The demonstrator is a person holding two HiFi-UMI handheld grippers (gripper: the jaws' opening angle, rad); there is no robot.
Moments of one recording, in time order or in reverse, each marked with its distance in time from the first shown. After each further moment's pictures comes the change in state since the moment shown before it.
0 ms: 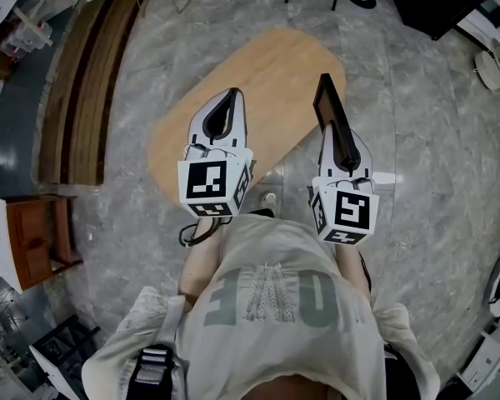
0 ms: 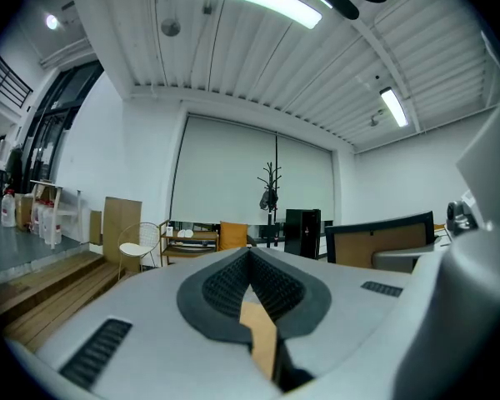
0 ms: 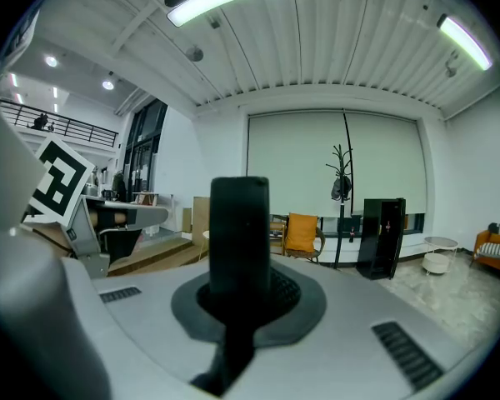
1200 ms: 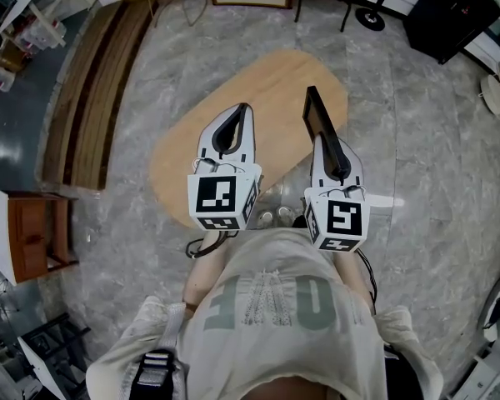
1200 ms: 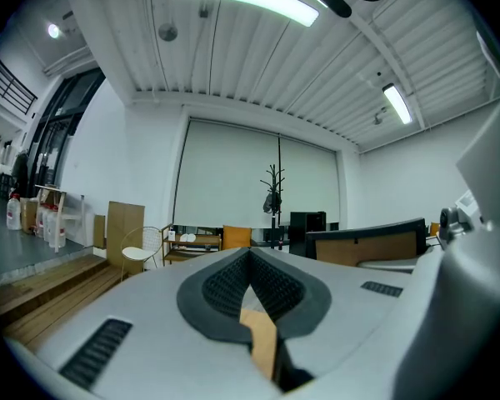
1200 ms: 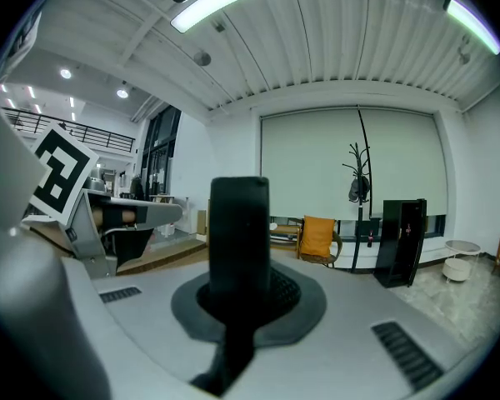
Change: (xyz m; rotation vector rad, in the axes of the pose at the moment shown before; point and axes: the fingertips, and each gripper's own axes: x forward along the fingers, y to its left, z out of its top) left arm 0.026 -0.020 0.014 0.003 -0.019 0.040; right arm 0.032 -0.006 0.011 -0.024 -0.012 0.117
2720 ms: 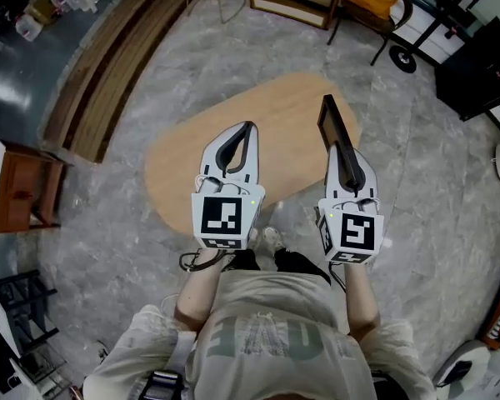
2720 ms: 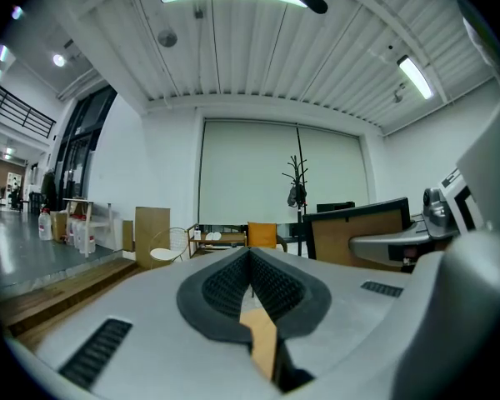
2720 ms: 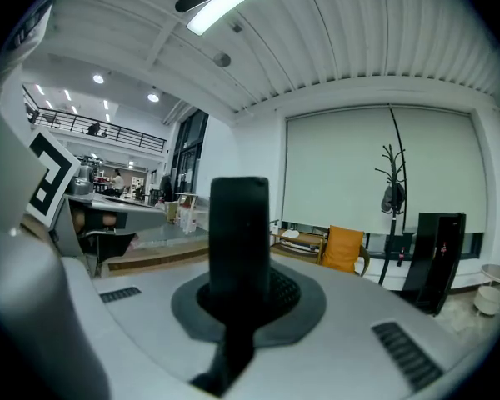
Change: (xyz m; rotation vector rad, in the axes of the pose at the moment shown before) left arm 0.055 0.003 0.000 0.047 0.027 0.191; right arm 0.084 -0.061 0.027 -0.106 -0.035 0.194
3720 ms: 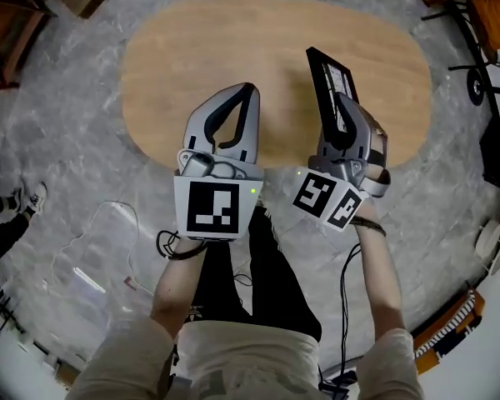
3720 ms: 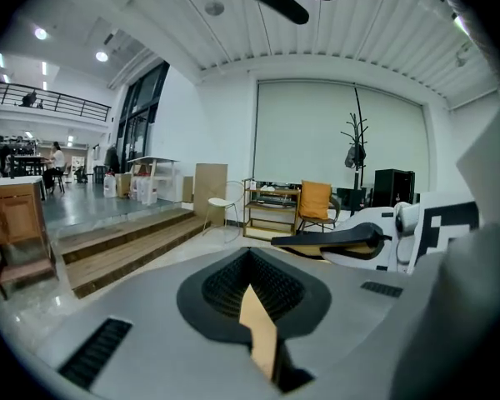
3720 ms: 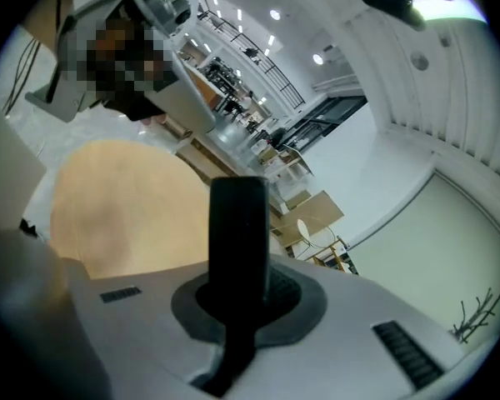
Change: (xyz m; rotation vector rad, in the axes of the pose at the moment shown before) left arm -0.040 0.126 -0.294 -0.156 0.178 0.358; right arm 0.163 0.196 -0.267 -0.998 0.127 0.373
